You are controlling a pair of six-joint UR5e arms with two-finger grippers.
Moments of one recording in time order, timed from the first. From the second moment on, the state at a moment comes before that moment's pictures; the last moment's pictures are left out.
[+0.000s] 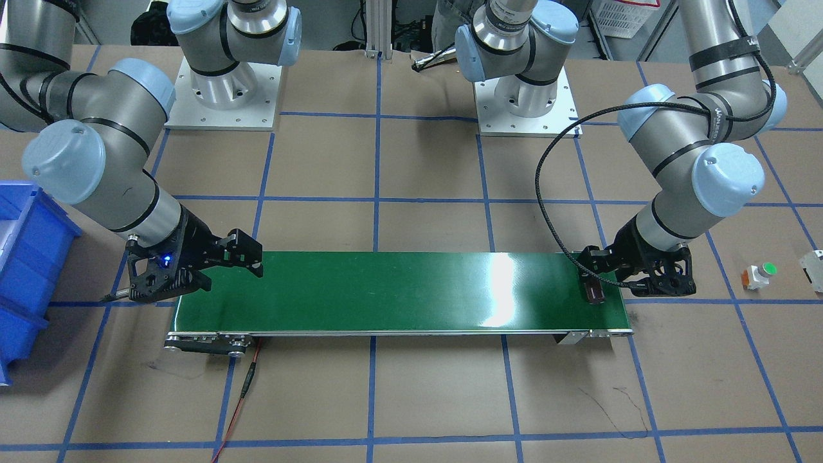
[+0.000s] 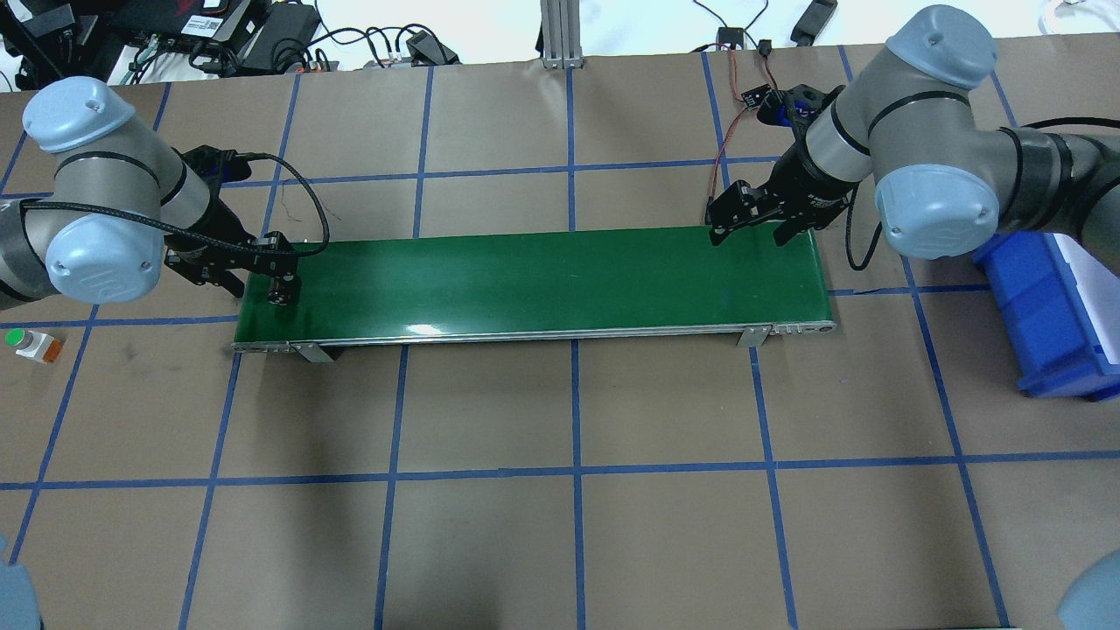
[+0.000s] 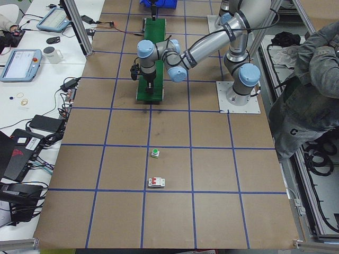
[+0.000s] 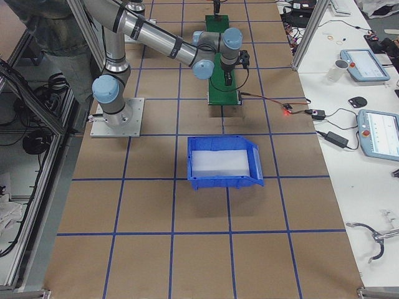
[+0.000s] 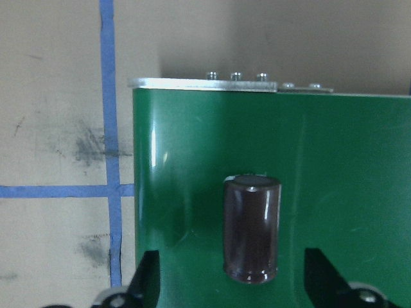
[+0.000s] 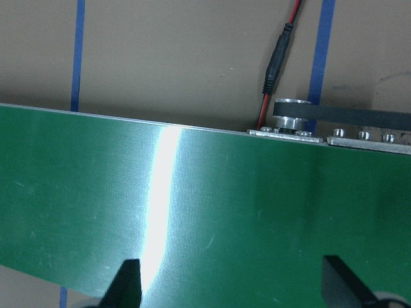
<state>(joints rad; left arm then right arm) -1.26 -1.82 -1.88 -1.06 1.53 0.27 1.46 -1.33 1.83 -2.07 -1.26 -0.23</state>
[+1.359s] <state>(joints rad) -1.30 -1.55 -1.84 -1.08 1.70 0.36 1.46 -1.33 1.84 -2.06 -1.23 -0.22</state>
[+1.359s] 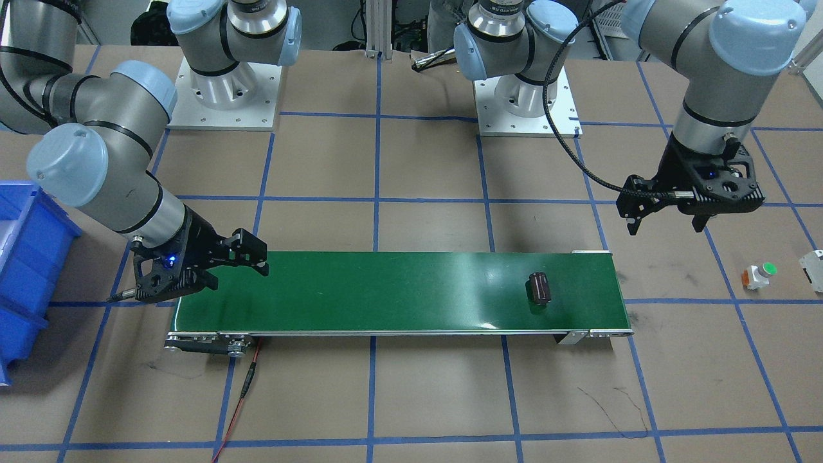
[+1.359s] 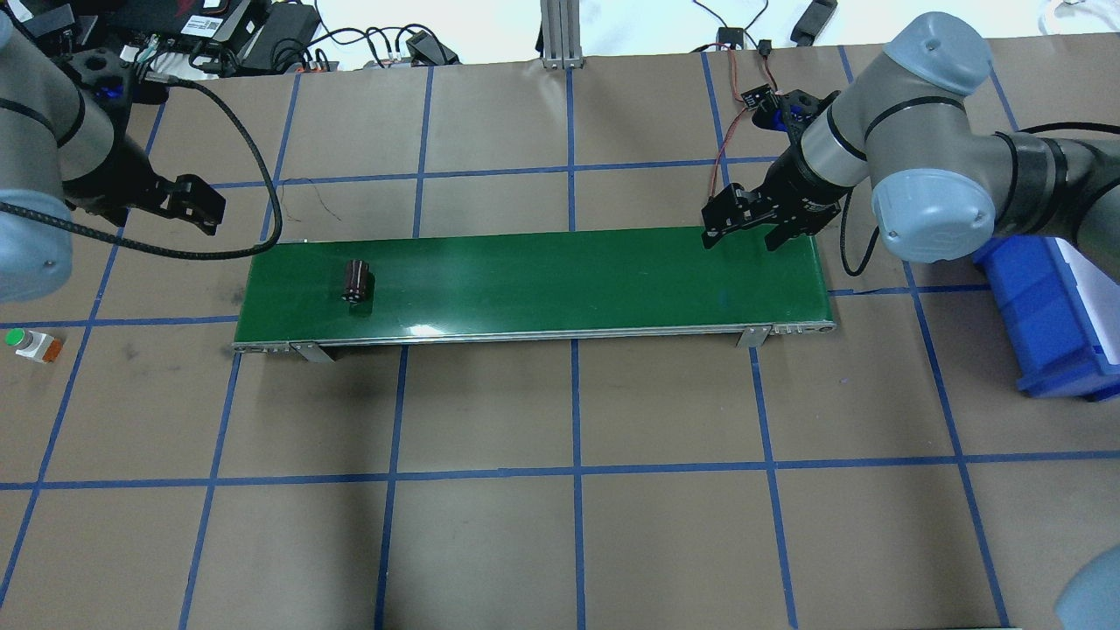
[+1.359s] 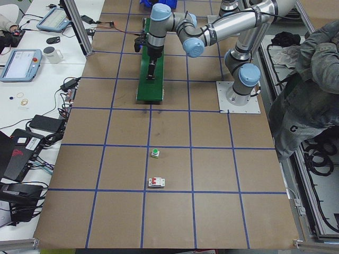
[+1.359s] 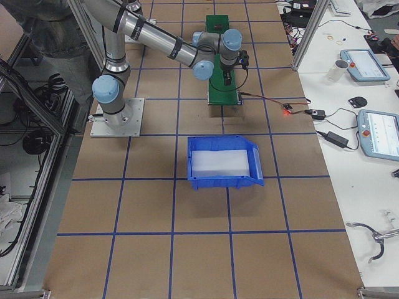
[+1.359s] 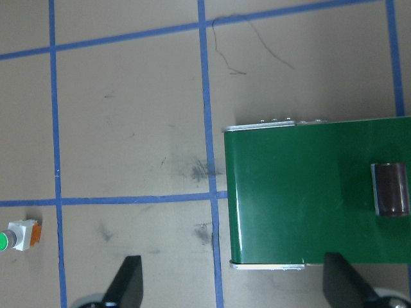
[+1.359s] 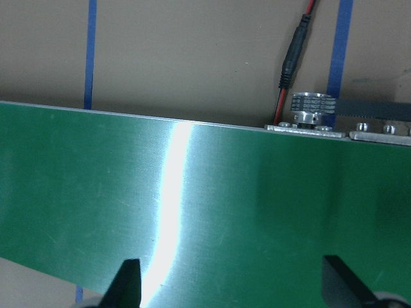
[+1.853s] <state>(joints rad) -1.39 -1.56 -1.55 -1.41 1.73 0.32 1.46 -1.33 1.84 -2.06 -1.22 -0.15</state>
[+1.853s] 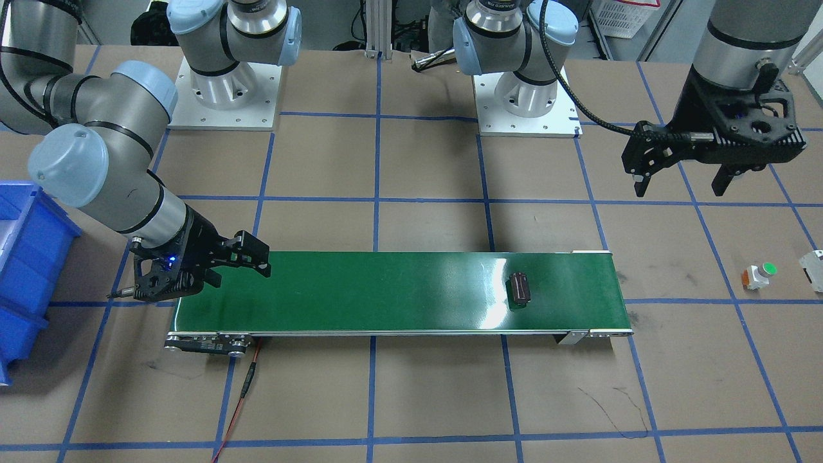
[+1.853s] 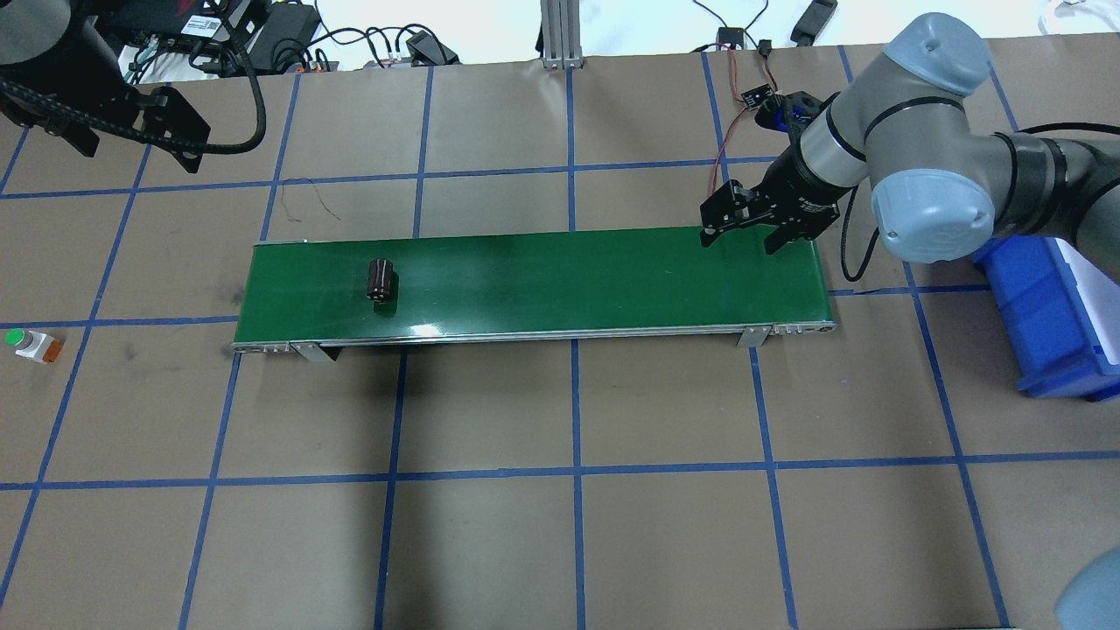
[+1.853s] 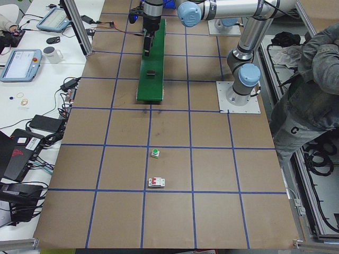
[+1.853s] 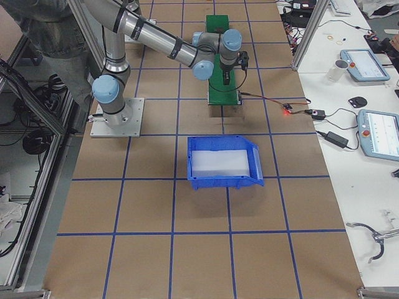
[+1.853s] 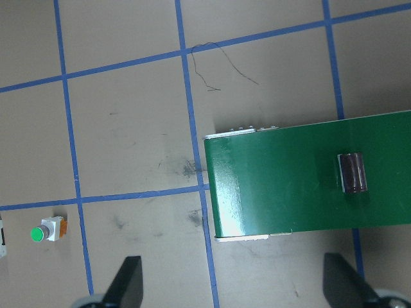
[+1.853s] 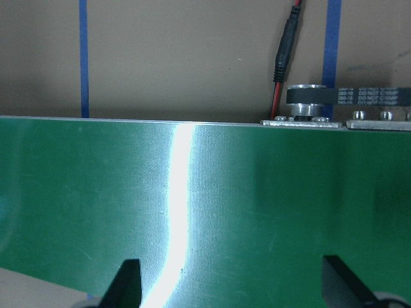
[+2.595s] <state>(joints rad) -1.49 -1.59 -1.55 -1.50 1.67 0.30 1.46 -1.32 1.83 -2.05 -1.23 -0.13</state>
